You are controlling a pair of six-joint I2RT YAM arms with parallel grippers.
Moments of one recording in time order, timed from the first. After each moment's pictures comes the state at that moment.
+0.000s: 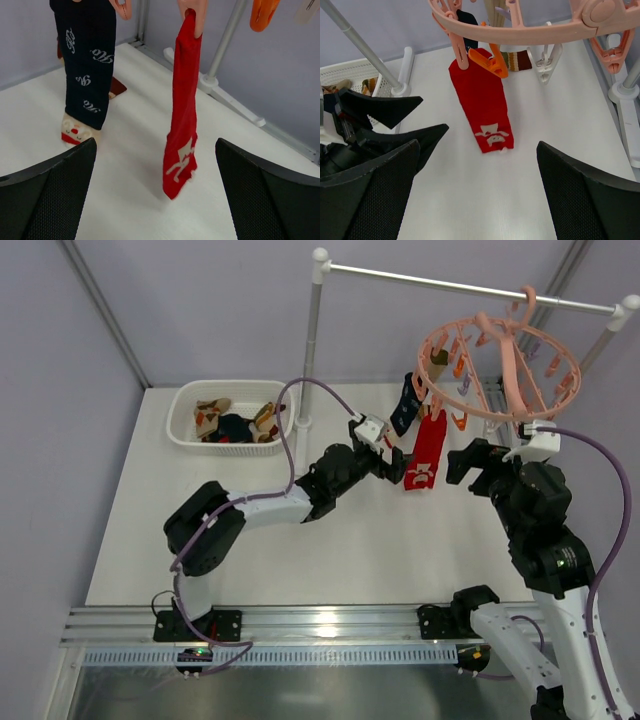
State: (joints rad) left arm -0.96 1.86 1.21 0.68 -0.13 -0.13; right arm 0.24 0.65 1.08 -0.65 0.22 0.31
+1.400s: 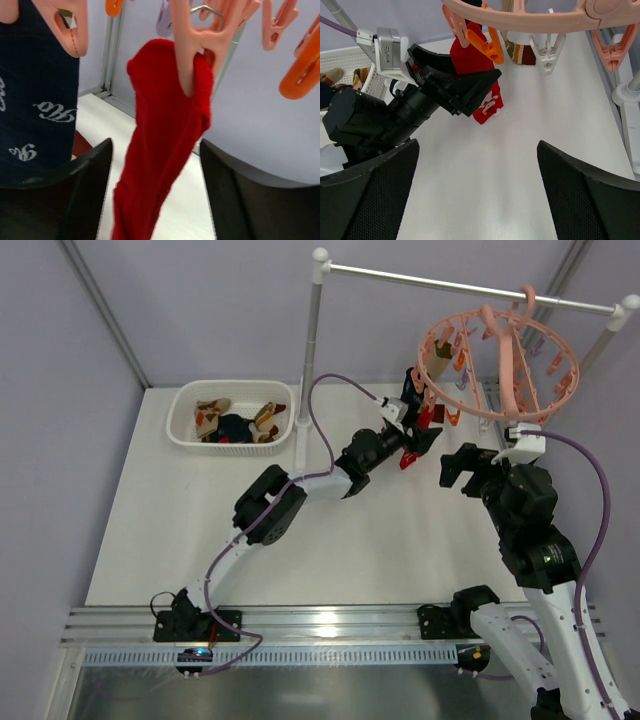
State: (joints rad) left arm -0.87 2.48 1.81 0.97 0.10 -0.29; right arm 0.24 0.63 0.96 -0.56 0.20 0.26
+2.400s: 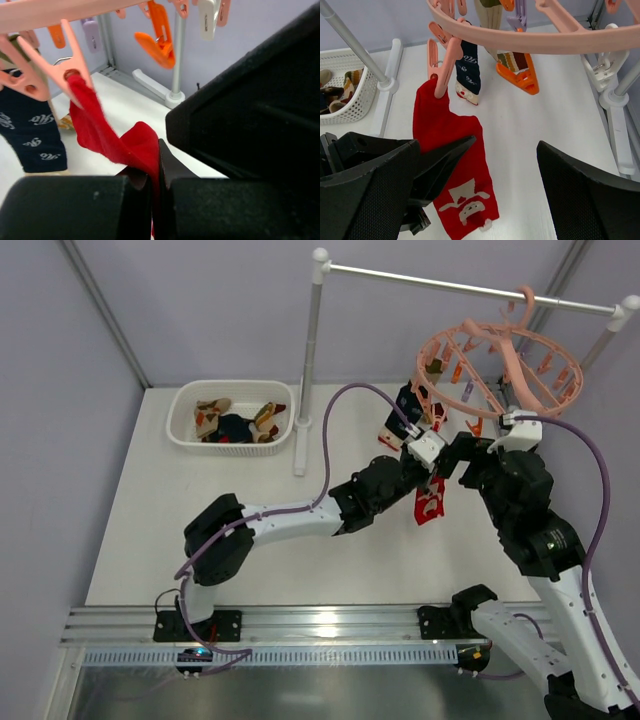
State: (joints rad) left arm -1.15 1.97 1.49 0.57 -0.19 0.01; right arm 0.35 0.72 1.07 -0.60 0.34 0.26
